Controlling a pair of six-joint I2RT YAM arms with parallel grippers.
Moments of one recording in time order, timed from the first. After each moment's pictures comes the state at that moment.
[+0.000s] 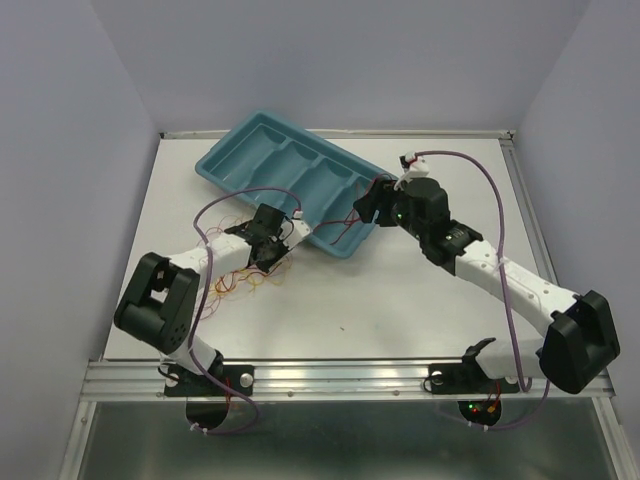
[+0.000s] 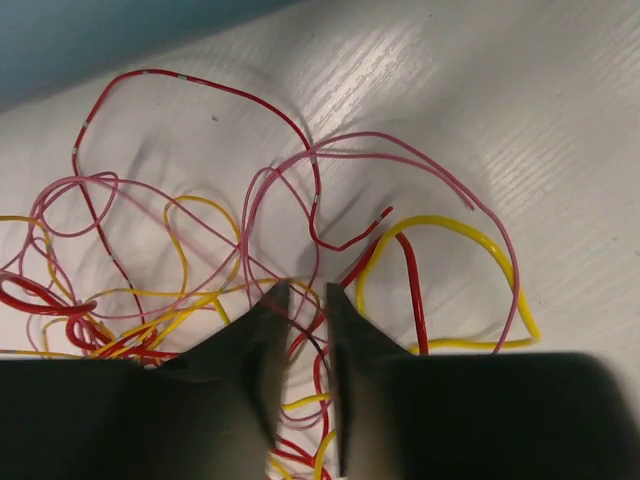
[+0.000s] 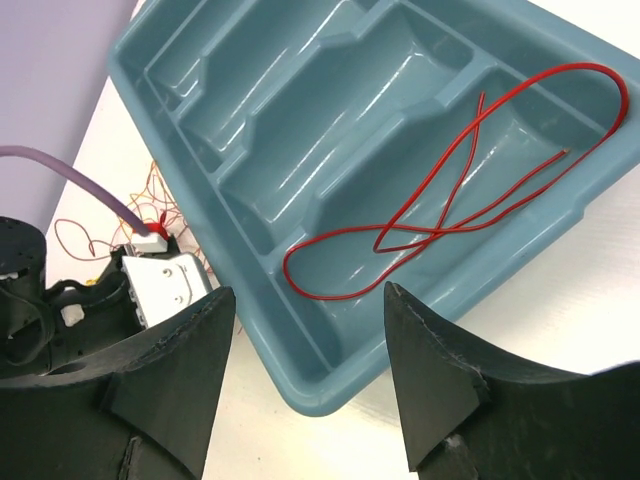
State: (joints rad) left arm -0.48 1.53 0.83 -0.35 -0.07 0.48; right arm 0.59 1.29 0.95 0.03 0.09 0.52
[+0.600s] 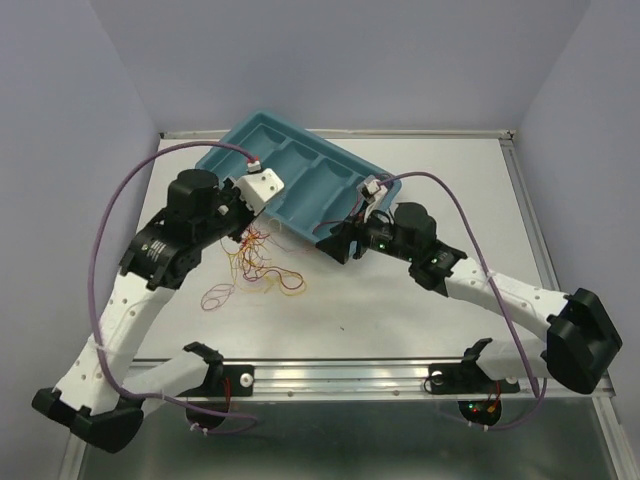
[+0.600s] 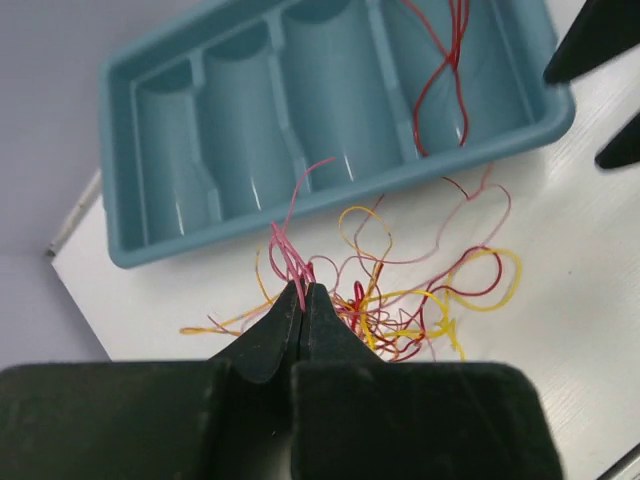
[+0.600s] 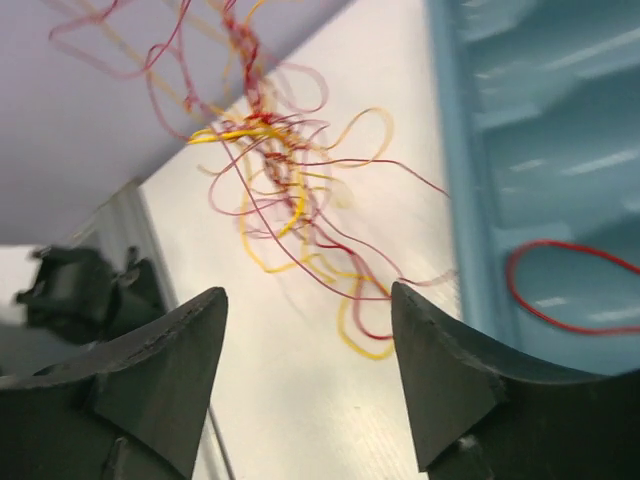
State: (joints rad) left arm -0.48 0.99 1.25 -0.77 0.08 0.49; right arm 0.74 1.28 0.82 0.31 -0.30 0.40
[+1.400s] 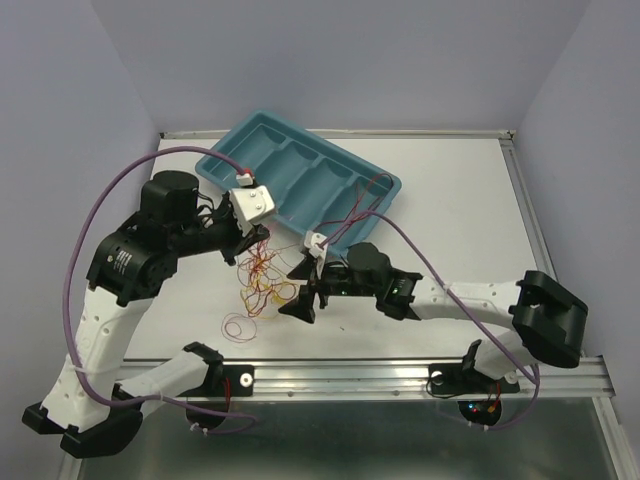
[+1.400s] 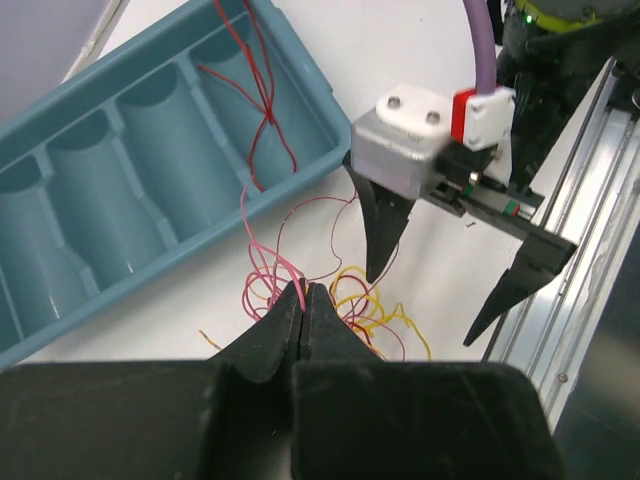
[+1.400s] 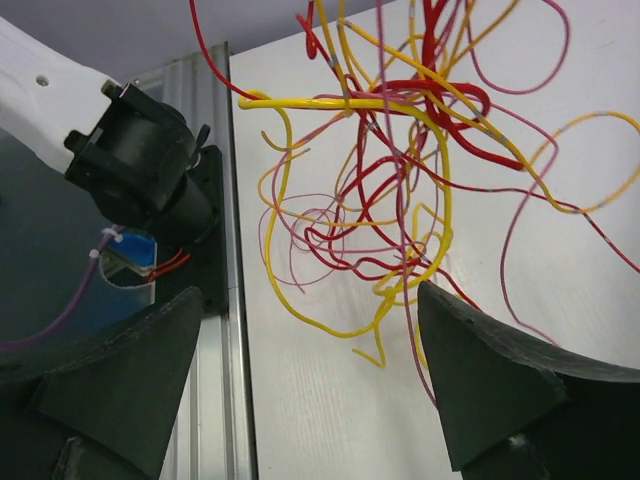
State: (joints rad) left arm -0.49 0.97 1.51 -1.08 0.47 0.47; right arm 1.07 1.44 0.79 0.51 -0.38 0.18
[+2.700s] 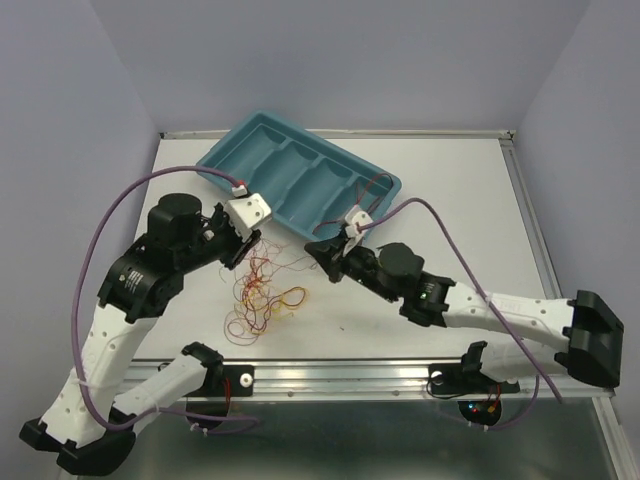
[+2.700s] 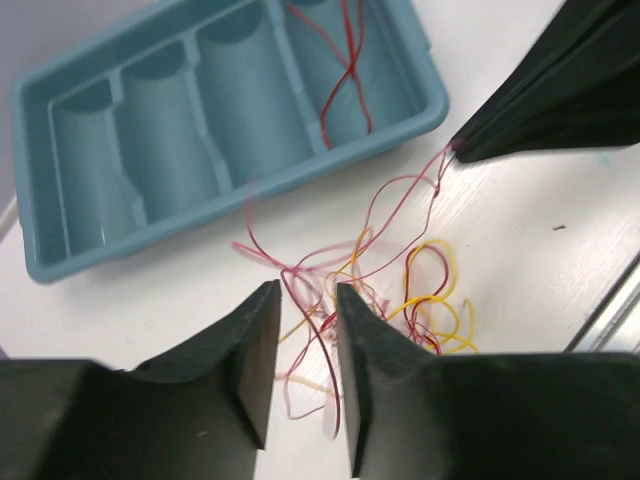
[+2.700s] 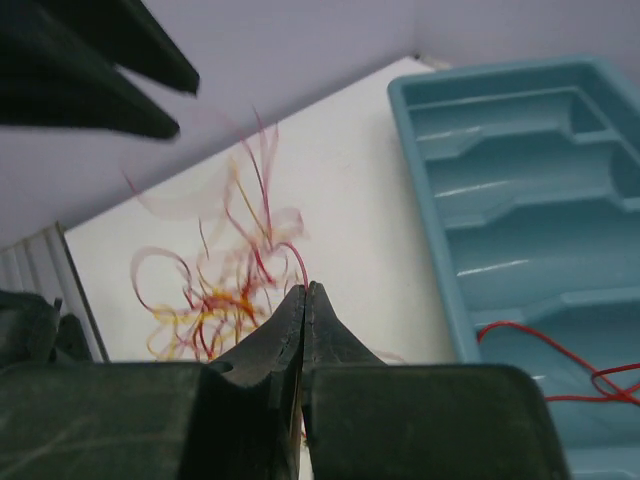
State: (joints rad) left arm -0.49 0.85 1.29 -0.92 0.27 0.43; right arm 1.13 1.26 0.80 0.47 0.19 0.11
